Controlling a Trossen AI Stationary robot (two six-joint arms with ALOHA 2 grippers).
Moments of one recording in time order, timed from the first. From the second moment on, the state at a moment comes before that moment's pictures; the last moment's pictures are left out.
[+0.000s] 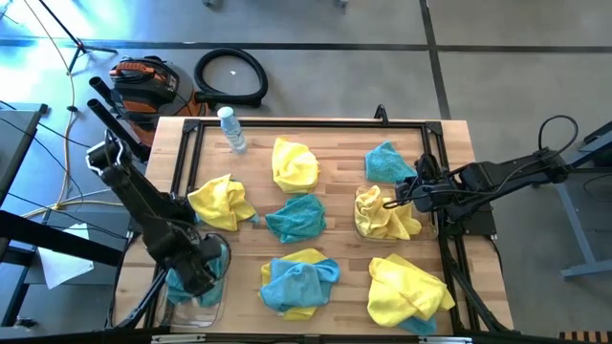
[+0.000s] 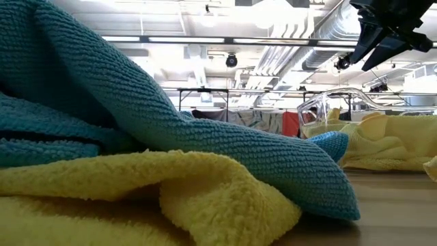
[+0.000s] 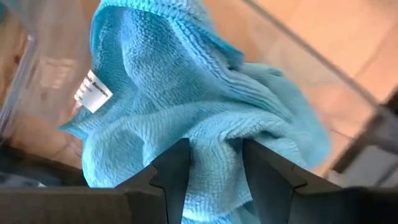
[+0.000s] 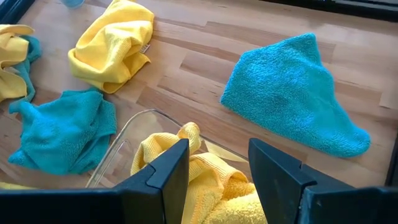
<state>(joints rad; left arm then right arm) -0.92 1.28 0.84 -0.95 0.00 -1.42 0.29 0.86 0.89 -1.19 0.64 1.33</state>
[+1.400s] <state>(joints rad) -0.38 1.08 0.95 -0.73 -0.42 -0.71 0.79 1.34 1.14 -1.13 0.02 1.66</state>
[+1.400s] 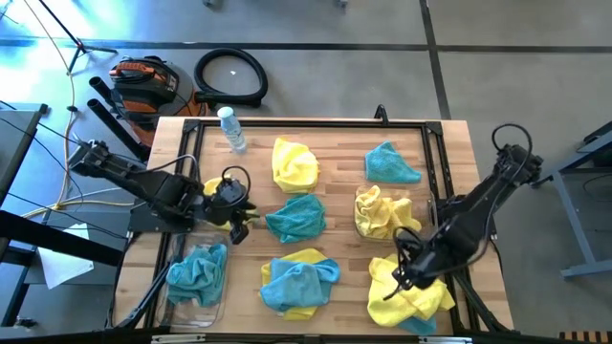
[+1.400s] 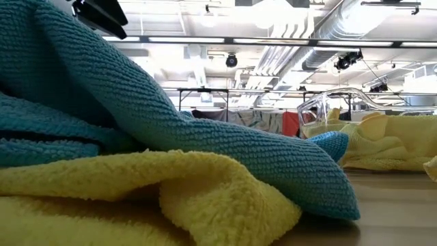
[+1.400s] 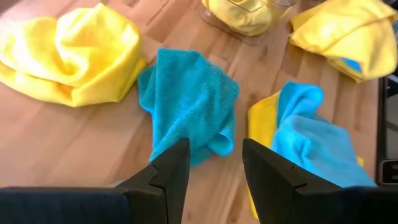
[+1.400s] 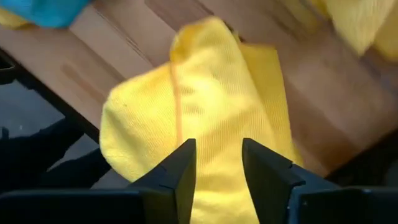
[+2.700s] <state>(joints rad) -0.23 1.08 0.95 -0.73 -0.40 -0.51 0.89 1.66 1.14 -1.02 0.03 1.84</state>
